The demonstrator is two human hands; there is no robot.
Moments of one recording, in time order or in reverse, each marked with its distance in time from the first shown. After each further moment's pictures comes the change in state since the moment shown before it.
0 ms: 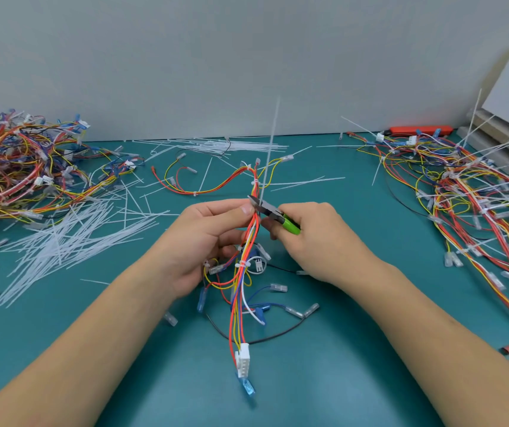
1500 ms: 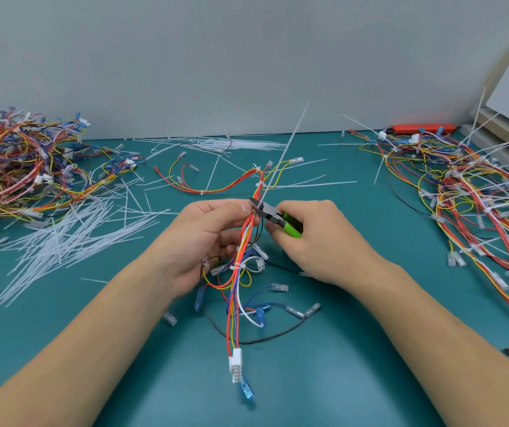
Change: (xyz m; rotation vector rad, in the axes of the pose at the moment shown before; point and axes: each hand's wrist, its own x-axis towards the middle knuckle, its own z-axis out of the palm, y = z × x) left_hand -0.002 0.004 0.002 0.024 0.012 -0.007; right_hand -0.002 0.001 -0.002 -0.015 0.040 -0.116
